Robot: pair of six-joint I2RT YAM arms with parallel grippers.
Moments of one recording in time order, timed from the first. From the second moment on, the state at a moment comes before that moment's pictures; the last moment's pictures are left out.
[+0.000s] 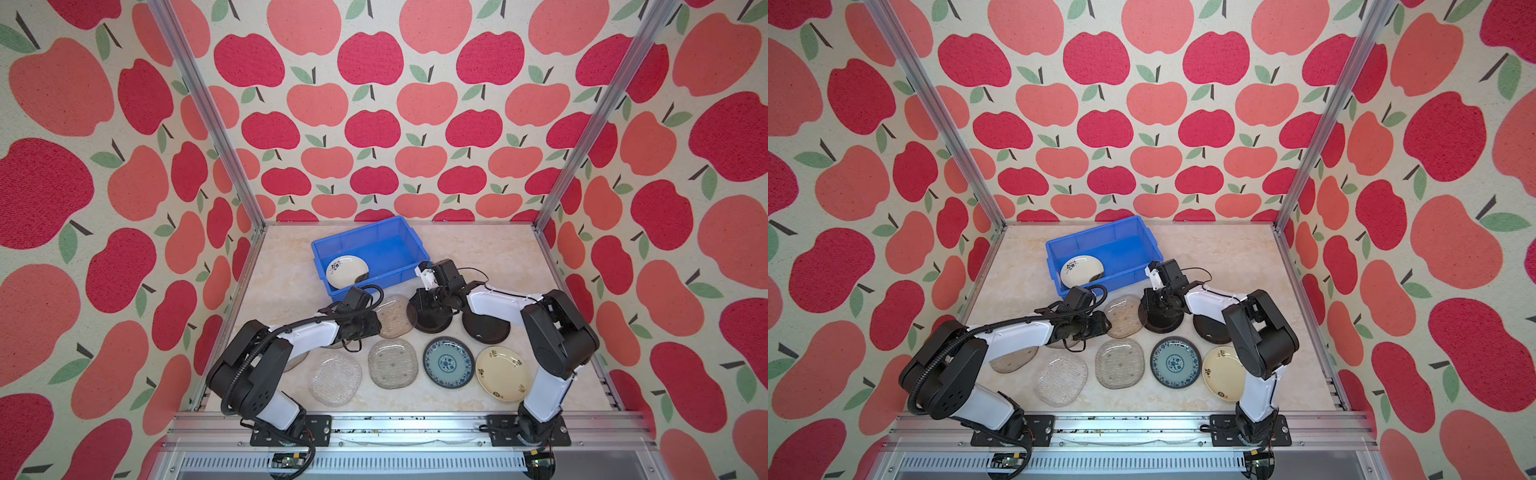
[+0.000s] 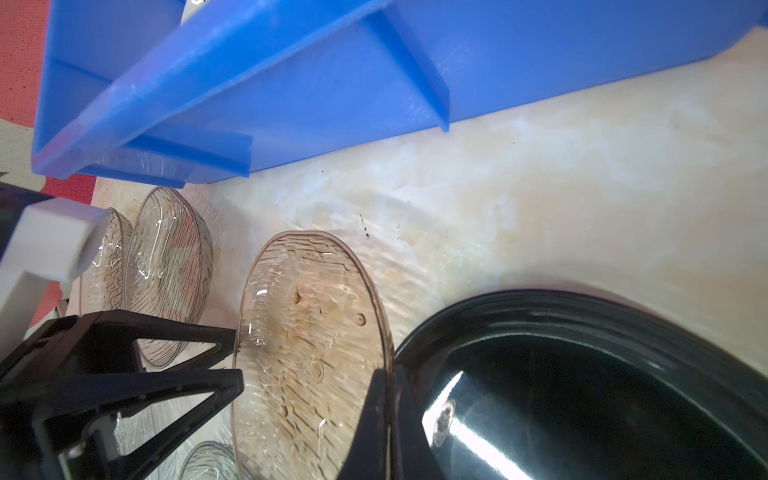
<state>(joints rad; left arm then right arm) -0.58 1.54 0.70 -0.17 0.16 -0.72 0.64 1.80 1.04 -0.12 -0.36 0.39</state>
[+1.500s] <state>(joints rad) -0.56 1.36 0.74 -0.21 0.17 -0.74 0.65 1.66 1.05 -0.17 -0.31 0.40</state>
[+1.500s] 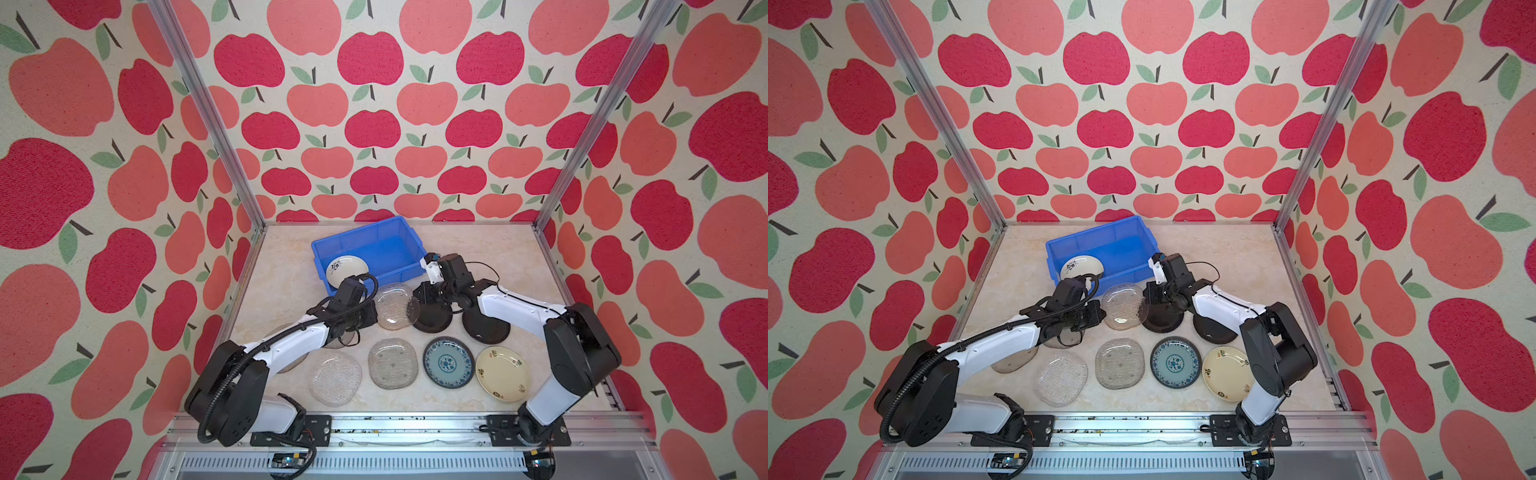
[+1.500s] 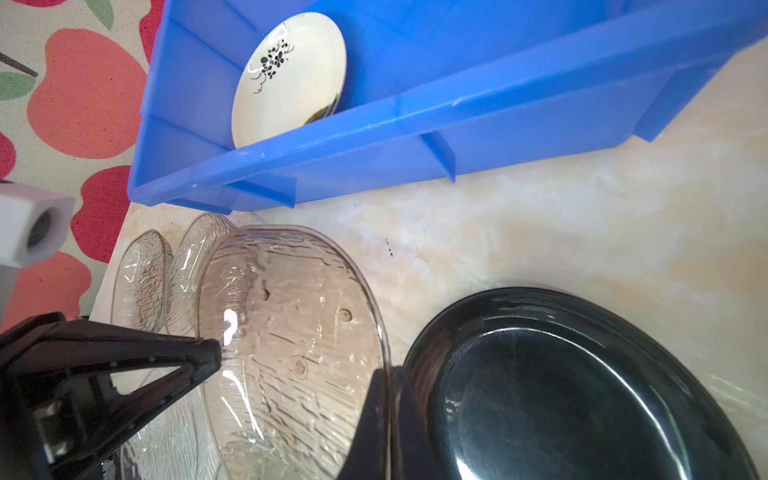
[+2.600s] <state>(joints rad) -0.26 2.06 1.63 -0.39 0.31 -0.62 0.45 1.70 1.42 -0.26 -0.44 0.44</state>
